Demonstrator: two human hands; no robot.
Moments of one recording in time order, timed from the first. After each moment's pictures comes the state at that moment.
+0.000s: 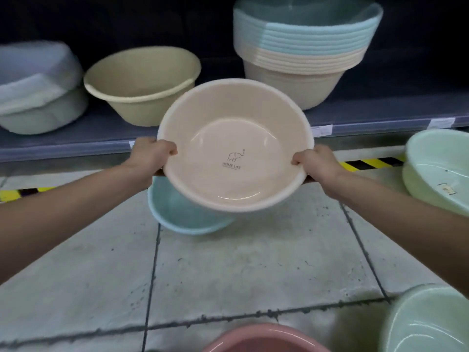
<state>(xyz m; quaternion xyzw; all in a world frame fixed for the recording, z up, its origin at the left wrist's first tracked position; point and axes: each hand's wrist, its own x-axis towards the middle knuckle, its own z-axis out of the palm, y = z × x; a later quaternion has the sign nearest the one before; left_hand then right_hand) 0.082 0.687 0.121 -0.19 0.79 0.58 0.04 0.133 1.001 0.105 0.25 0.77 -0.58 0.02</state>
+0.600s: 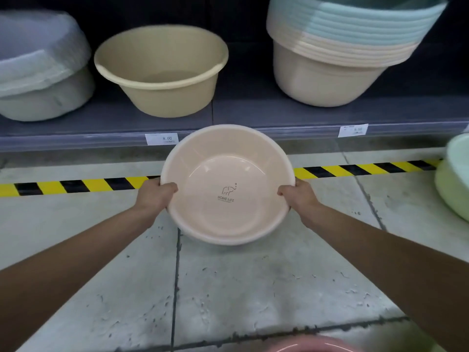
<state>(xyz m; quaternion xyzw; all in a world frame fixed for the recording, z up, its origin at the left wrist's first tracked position) 0.063 0.589 0.002 -0.23 0.82 0.51 0.10 0.097 0.893 -0.006 0.30 0.77 -0.56 0.06</state>
